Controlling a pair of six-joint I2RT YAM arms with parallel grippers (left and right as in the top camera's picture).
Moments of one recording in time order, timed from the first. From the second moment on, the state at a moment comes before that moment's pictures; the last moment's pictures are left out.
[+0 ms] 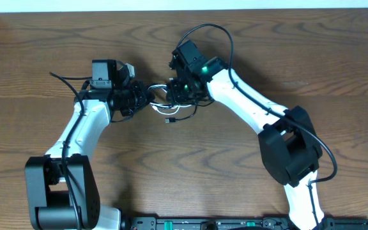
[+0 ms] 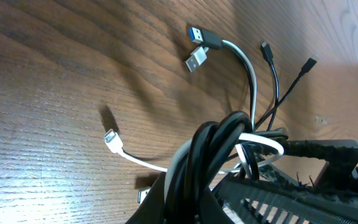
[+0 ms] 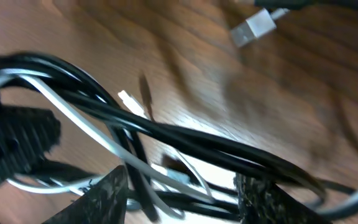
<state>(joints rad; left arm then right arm) 0.00 1.65 1.02 -0.46 0.55 -0.51 0.65 2.17 1.77 -0.74 -0.30 0.40</state>
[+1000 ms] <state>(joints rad) 0.00 1.65 1.02 -0.46 0.59 -0.52 0.66 2.20 1.77 -0.62 -0.28 0.47</state>
